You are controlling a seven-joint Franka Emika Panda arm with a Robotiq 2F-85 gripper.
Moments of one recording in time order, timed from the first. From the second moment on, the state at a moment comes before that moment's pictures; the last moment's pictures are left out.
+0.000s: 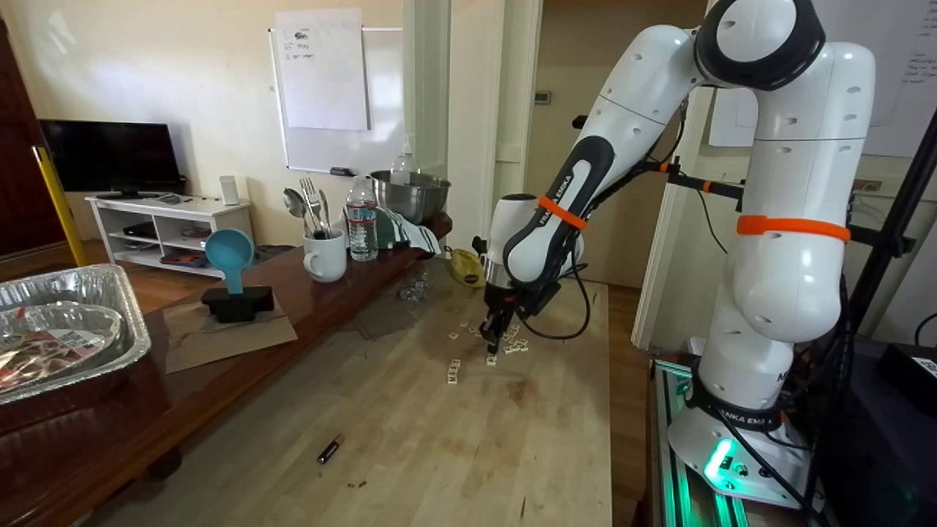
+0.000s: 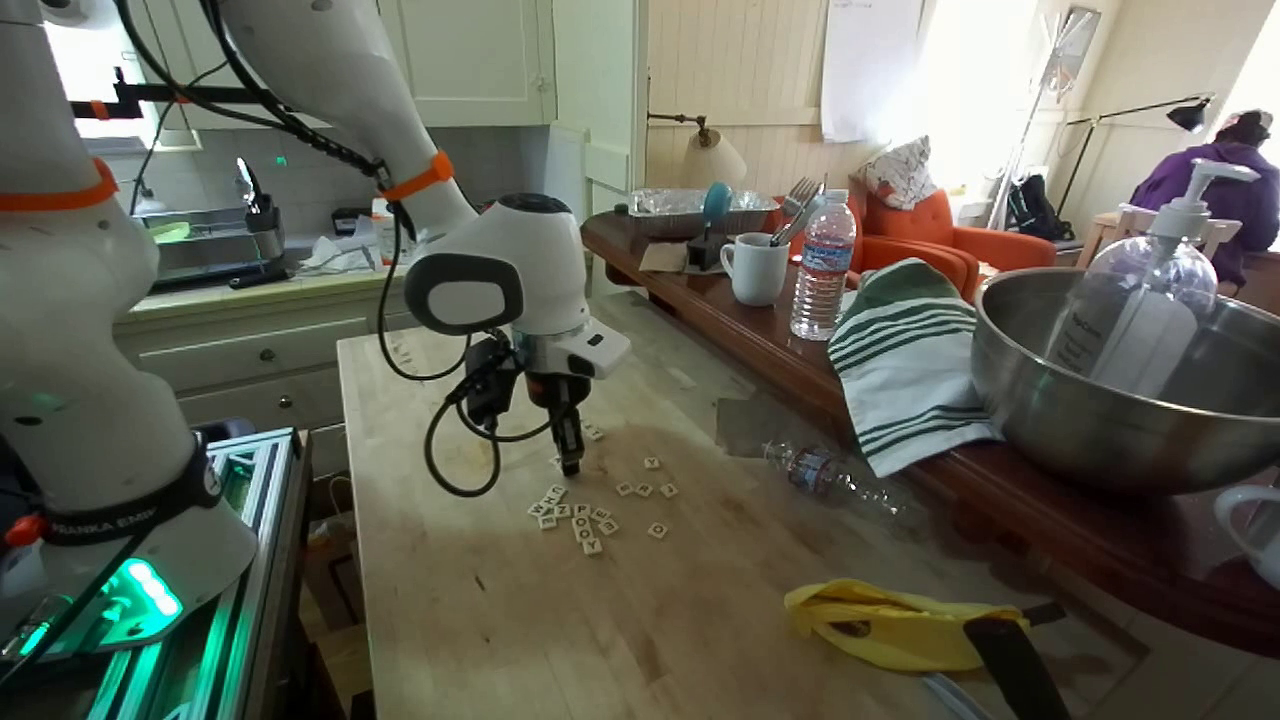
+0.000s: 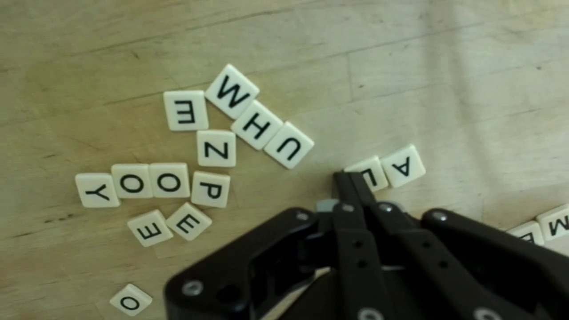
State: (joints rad) arm -0.09 0.08 -0.03 -2.67 0.07 2.85 -0.08
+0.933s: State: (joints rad) arm -0.09 0.02 -0.06 -2.68 0.06 2.84 -0.09
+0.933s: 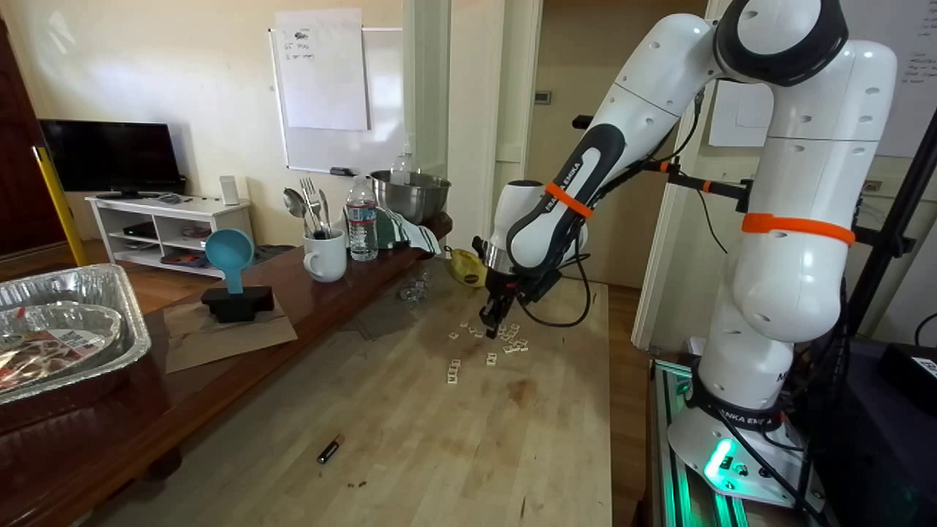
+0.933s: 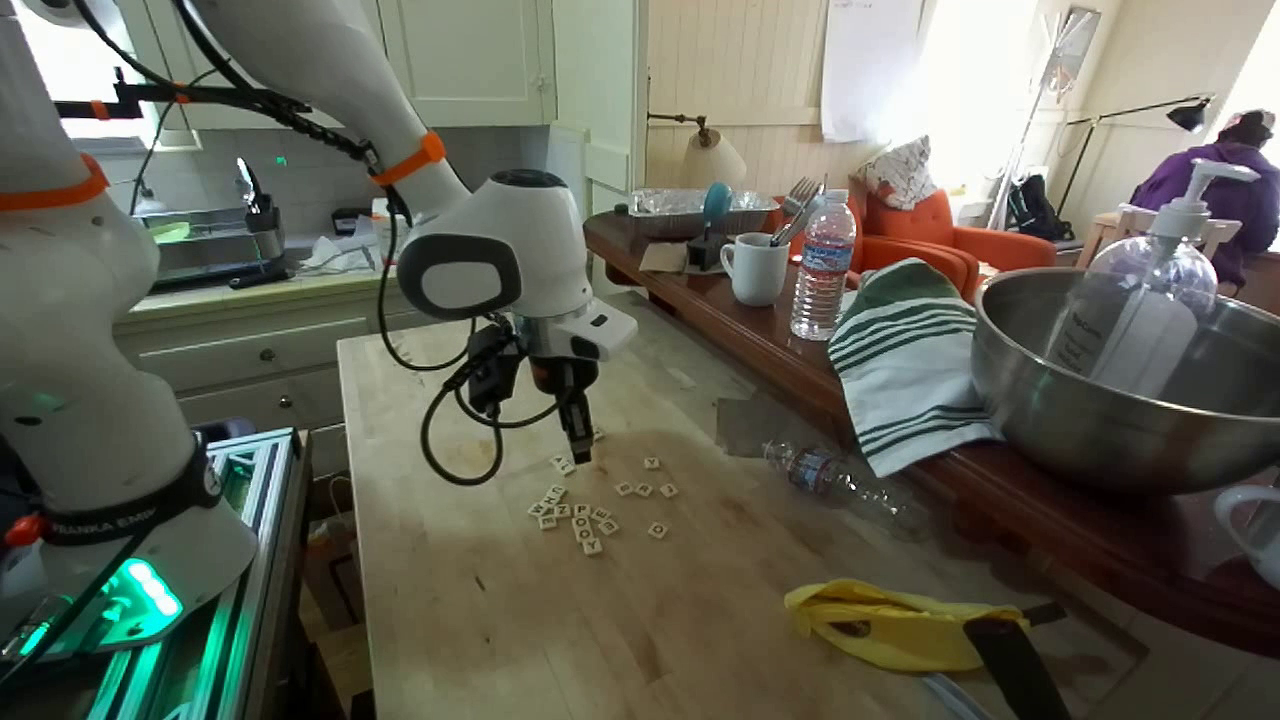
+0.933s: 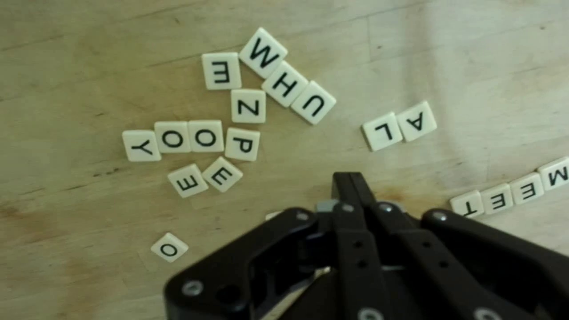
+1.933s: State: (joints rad) arm -0.14 0.18 -0.13 -2.48 -0.06 2.84 -0.20
